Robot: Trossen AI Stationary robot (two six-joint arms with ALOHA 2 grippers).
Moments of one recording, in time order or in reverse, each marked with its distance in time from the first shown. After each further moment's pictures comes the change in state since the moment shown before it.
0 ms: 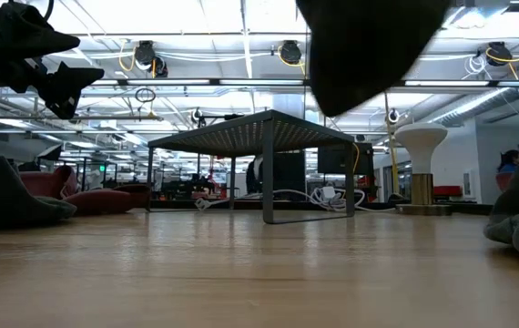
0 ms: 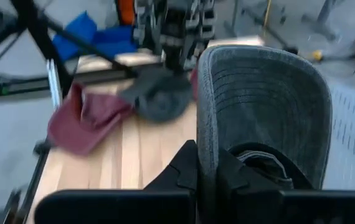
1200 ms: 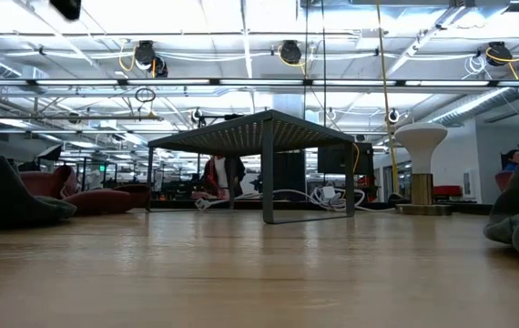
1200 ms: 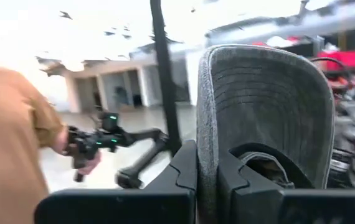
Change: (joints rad) left arm 0.000 0.262 0.420 0.100 0.099 0.033; right arm -0.301 0.163 -0.001 0.884 -0.849 -0.032
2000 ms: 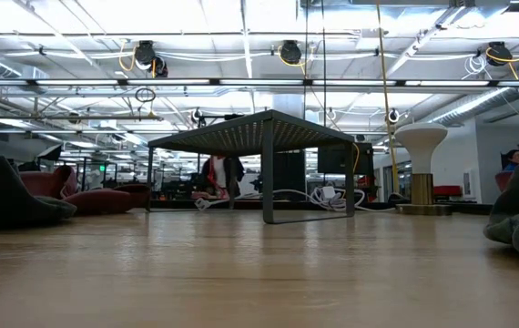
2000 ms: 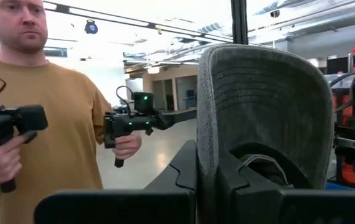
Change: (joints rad) left arm 0.000 0.795 0.620 0.033 0.050 0.214; right arm -0.057 -0.001 0.000 0.142 -0.361 0.129
